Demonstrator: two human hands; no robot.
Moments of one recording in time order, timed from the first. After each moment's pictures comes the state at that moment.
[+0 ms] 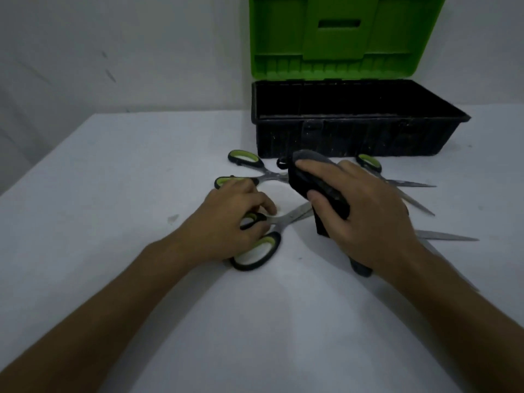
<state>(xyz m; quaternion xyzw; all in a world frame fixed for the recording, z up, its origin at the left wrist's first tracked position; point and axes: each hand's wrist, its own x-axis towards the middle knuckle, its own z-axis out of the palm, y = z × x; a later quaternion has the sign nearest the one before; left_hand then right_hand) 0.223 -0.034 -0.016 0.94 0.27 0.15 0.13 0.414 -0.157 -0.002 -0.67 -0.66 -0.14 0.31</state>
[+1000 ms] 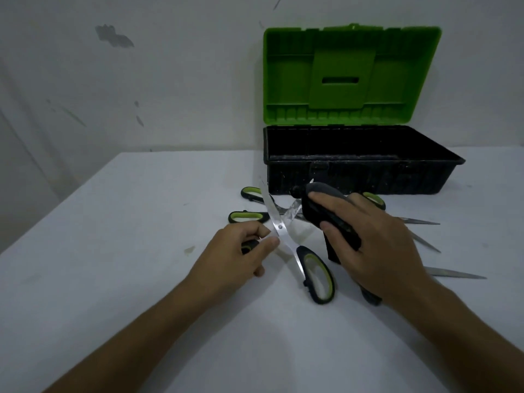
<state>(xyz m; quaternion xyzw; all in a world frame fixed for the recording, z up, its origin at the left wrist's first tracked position) 0.214 -0.062 -0.009 0.79 0.35 0.29 0.40 0.420 -0.155 -0.003 -0.64 -0.68 -0.17 0.33</state>
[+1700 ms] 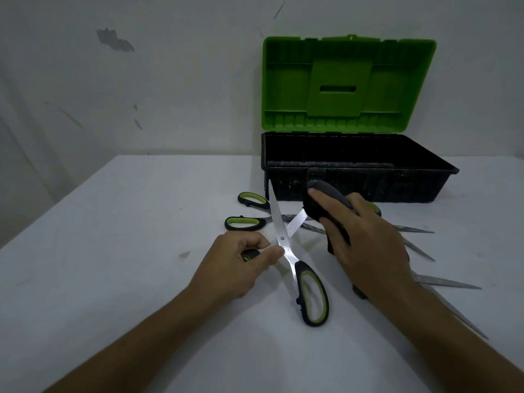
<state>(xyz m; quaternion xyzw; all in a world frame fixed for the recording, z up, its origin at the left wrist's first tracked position) 0.218 -0.065 -0.012 0.76 0.35 0.31 0.45 0.424 -0.140 -0.010 -0.68 -0.63 -0.21 0.31</state>
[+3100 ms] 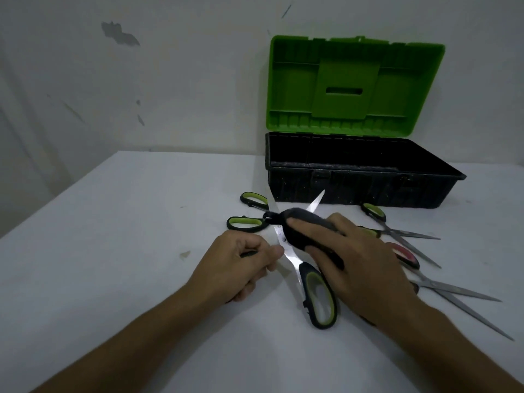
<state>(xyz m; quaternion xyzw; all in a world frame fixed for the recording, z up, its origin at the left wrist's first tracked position) 0.216 -0.063 -0.006 0.72 0.34 0.27 0.53 0.408 -0.150 -0.011 -0.64 -0.71 -0.15 0.26</state>
